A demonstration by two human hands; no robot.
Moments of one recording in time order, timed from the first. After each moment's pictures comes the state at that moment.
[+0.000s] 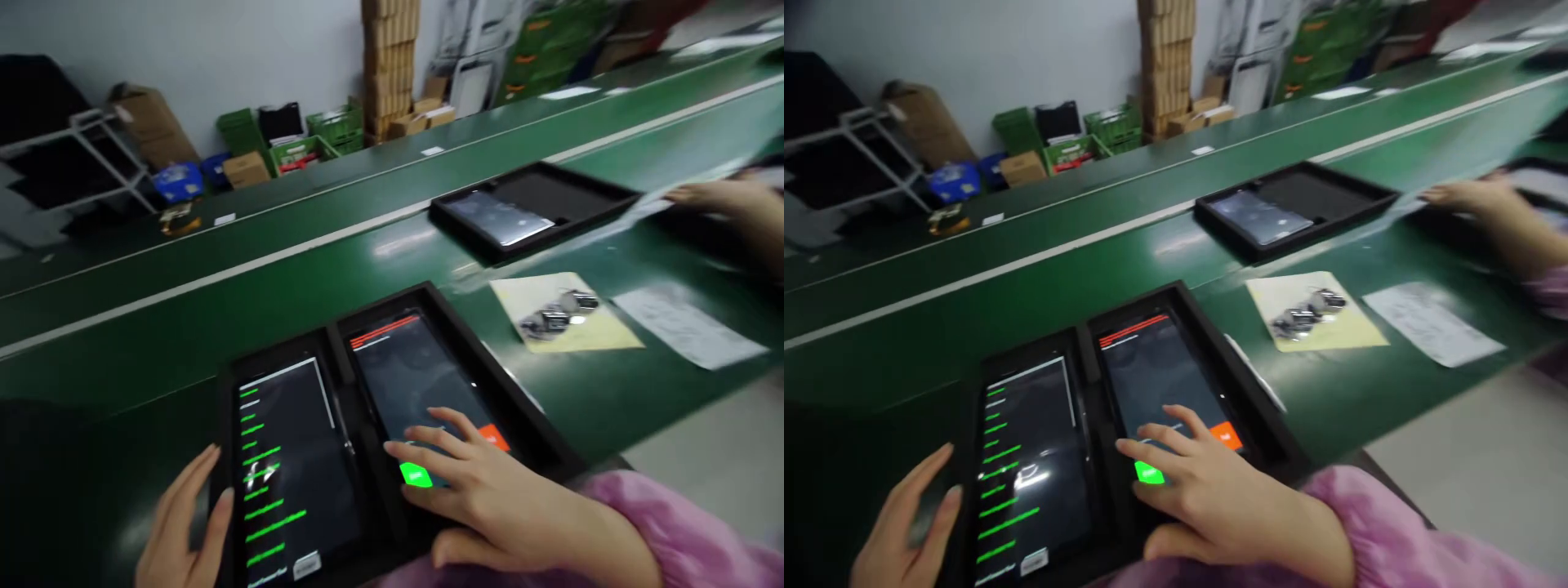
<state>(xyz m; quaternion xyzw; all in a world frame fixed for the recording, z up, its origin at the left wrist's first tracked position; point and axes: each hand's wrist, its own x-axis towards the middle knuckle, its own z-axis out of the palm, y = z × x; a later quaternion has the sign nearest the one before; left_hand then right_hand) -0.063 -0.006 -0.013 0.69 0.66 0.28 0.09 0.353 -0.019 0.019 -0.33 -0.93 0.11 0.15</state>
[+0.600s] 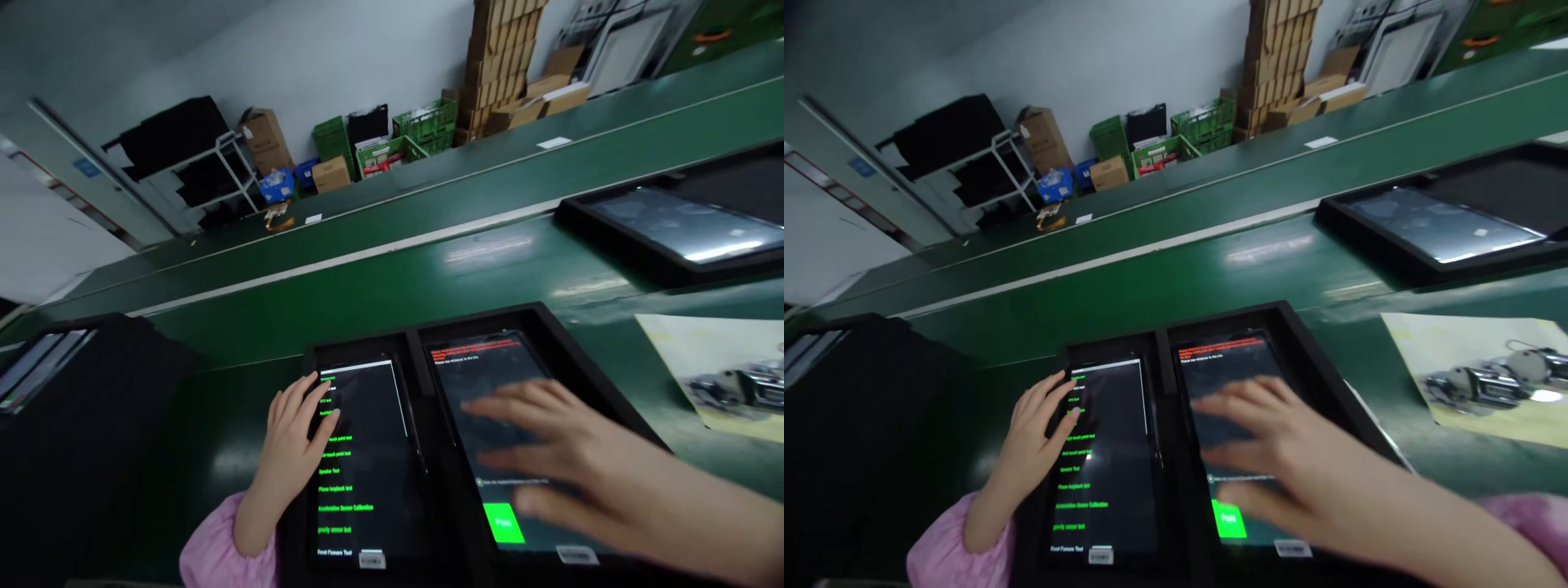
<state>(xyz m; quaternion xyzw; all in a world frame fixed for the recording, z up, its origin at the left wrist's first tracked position) -0.038 0.062 -0.006 0.79 0.59 0.19 0.00 0.365 0.054 0.043 -0.29 -0.94 0.09 0.17</state>
